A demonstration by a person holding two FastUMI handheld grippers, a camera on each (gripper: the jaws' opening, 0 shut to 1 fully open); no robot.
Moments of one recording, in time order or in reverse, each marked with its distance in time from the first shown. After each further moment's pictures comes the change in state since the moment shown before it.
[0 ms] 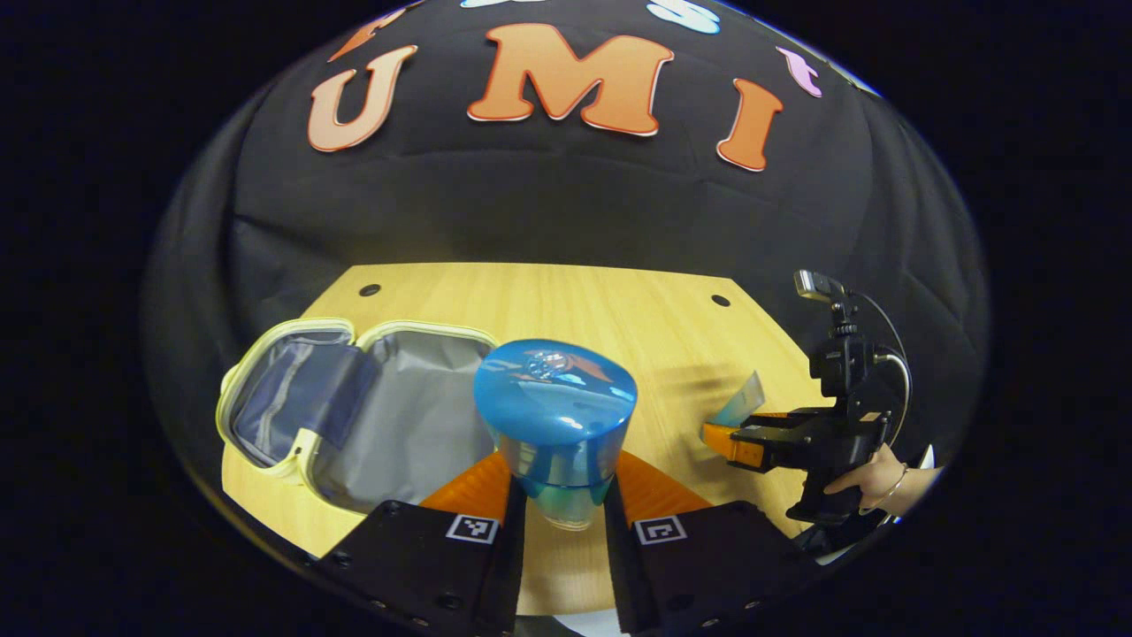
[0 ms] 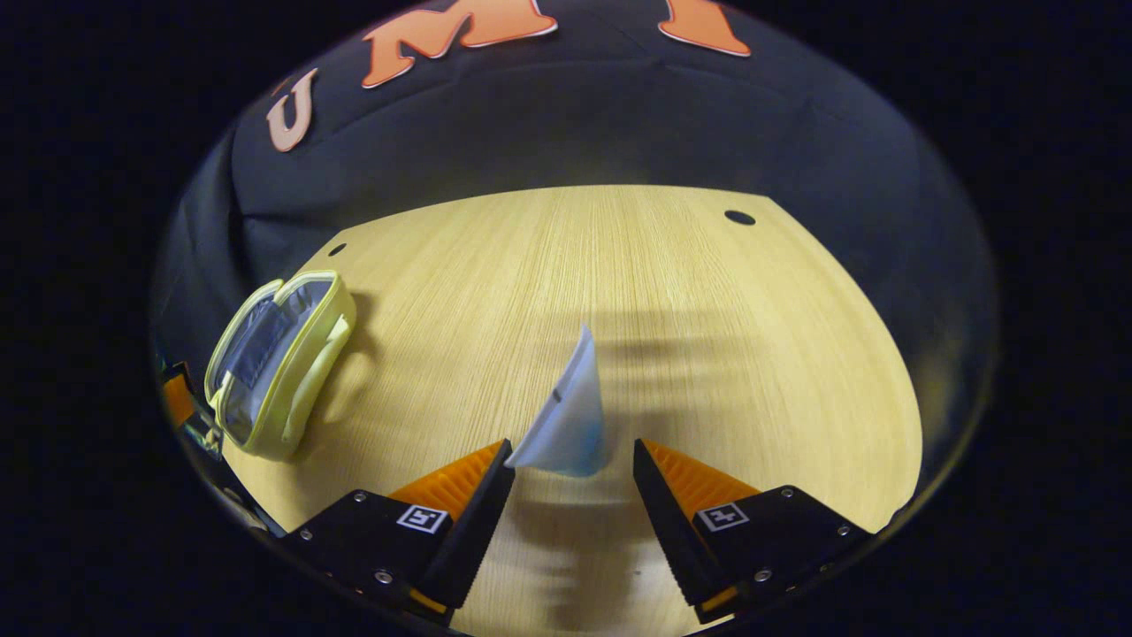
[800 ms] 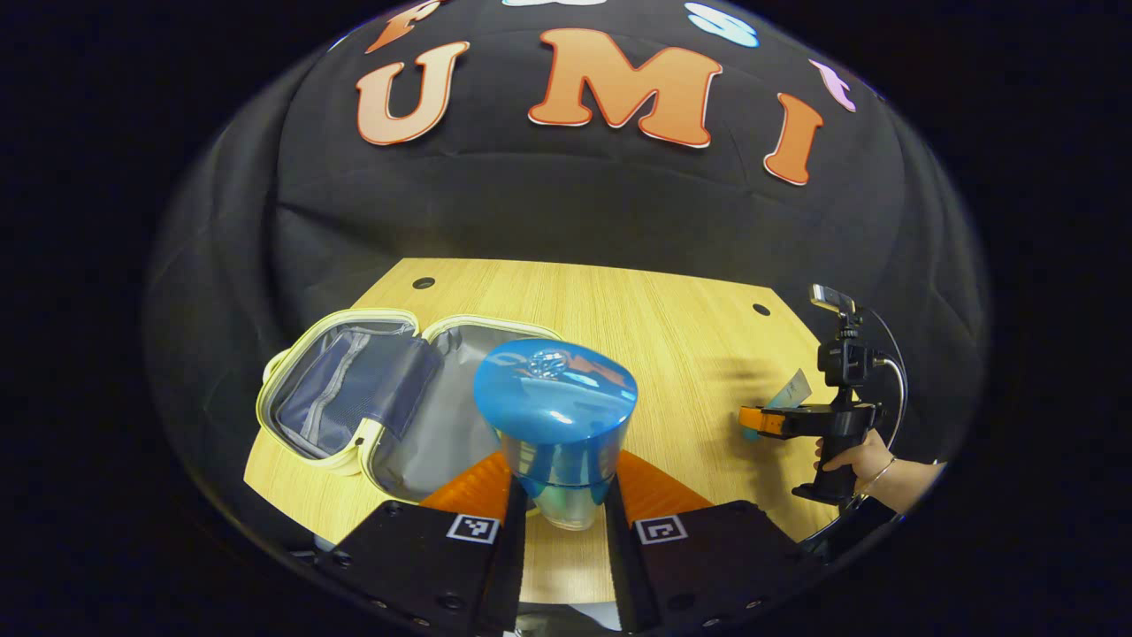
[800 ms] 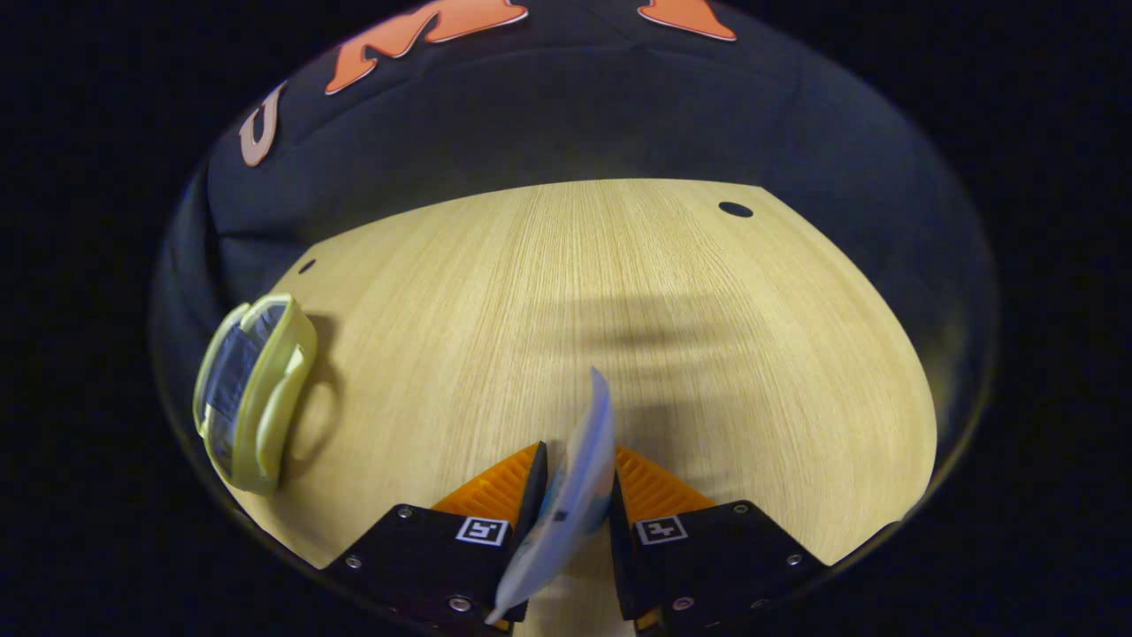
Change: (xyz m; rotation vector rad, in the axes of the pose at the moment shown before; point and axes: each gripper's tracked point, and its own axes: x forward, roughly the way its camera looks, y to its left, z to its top) left arm -0.025 0.054 0.001 -0.067 0.007 0.070; right arm 0.030 0.010 0.021 0.081 0.008 0.023
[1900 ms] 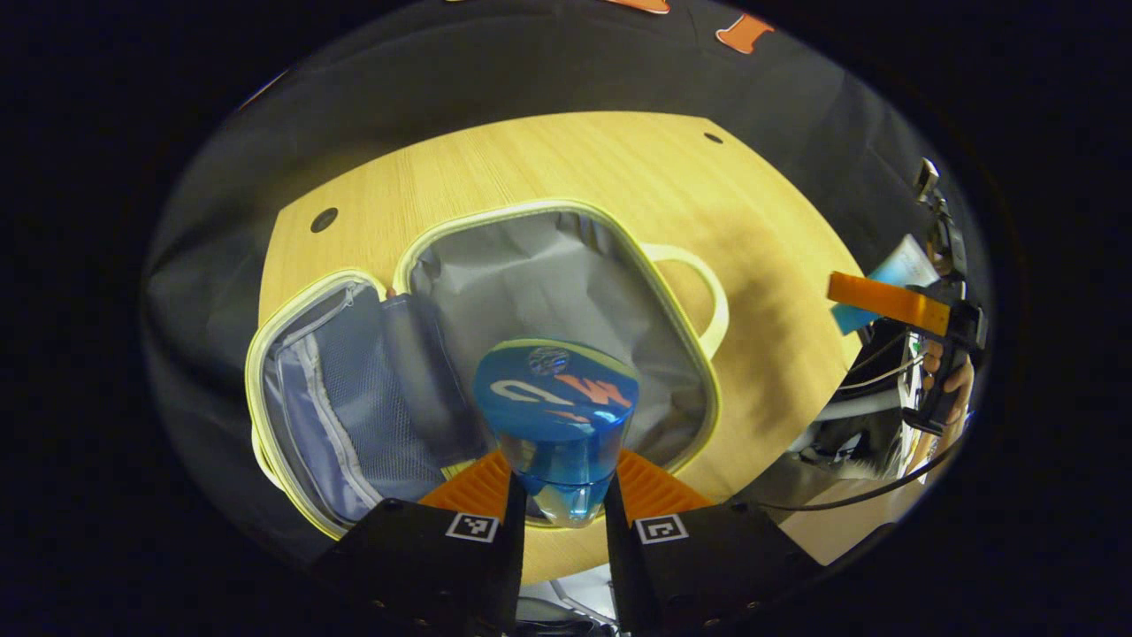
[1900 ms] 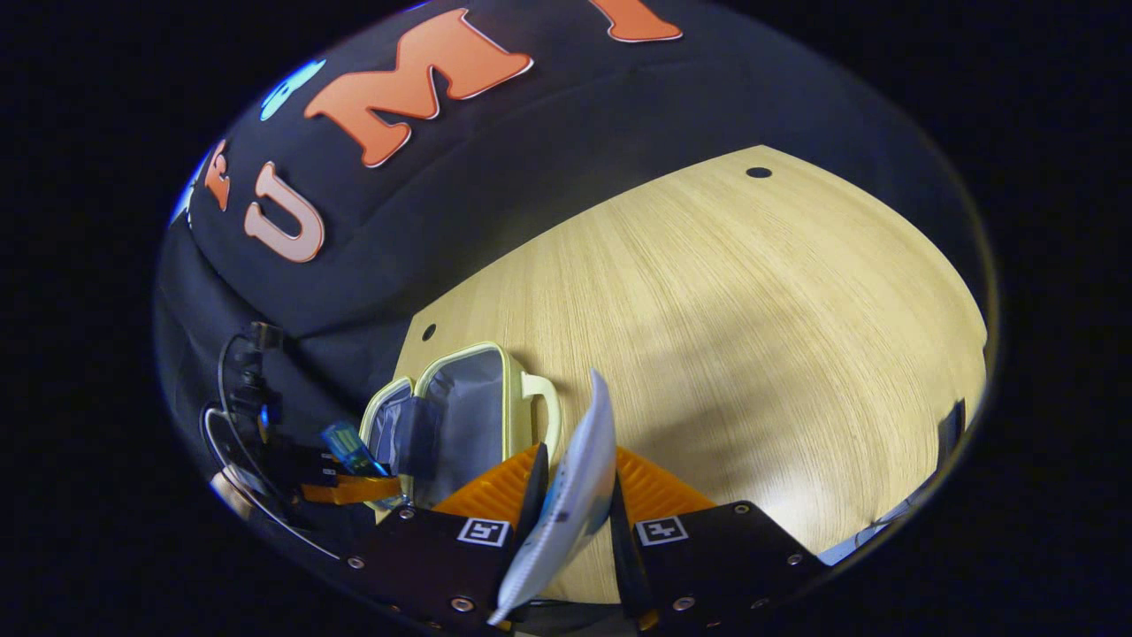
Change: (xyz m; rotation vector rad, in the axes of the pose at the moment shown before) left arm 0.047 0.110 -0.011 0.412 0.635 -0.297; right arm -0.131 0.163 -0.012 0.334 -0.047 0.160
